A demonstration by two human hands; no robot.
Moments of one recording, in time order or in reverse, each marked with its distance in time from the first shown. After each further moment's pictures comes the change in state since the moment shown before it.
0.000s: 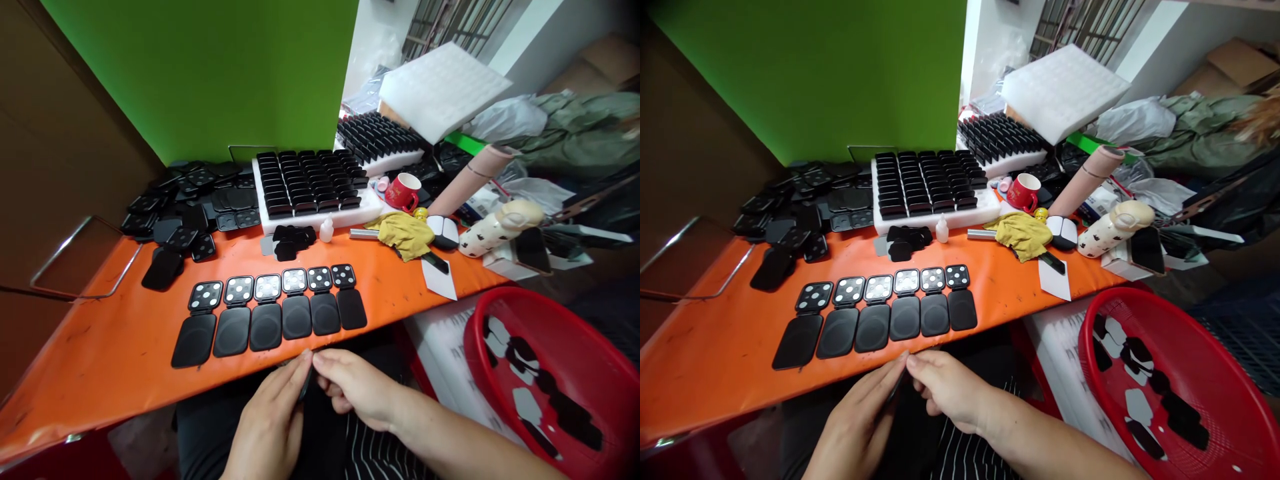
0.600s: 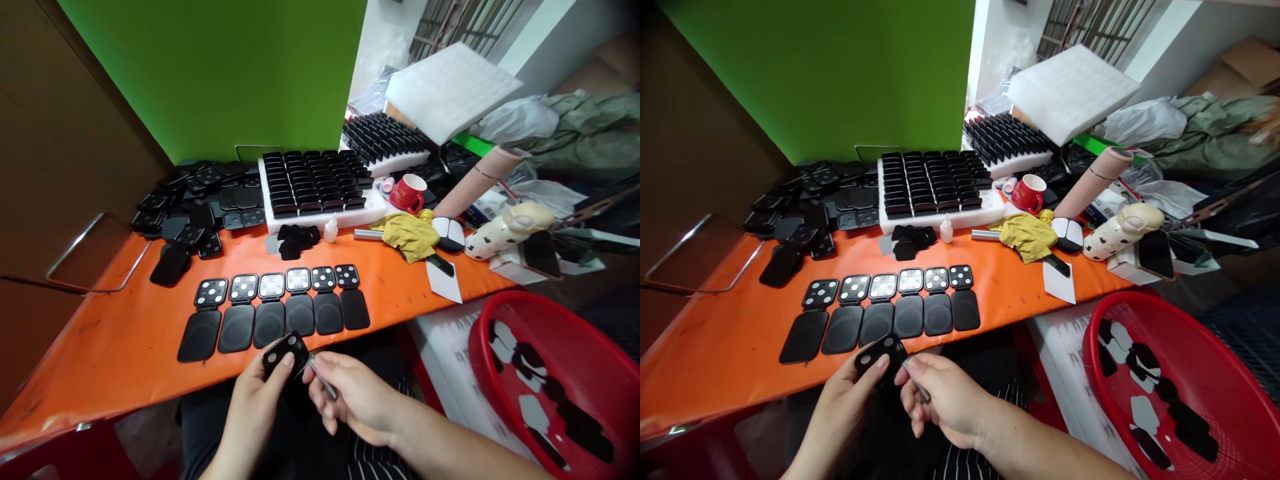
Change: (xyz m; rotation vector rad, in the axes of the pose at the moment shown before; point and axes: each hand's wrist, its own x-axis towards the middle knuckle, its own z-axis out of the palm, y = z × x) left_hand 0.020 -0.005 -0.003 -0.970 0.137 -0.900; right_hand -0.003 0.003 0.009 0.228 -0.091 -0.008
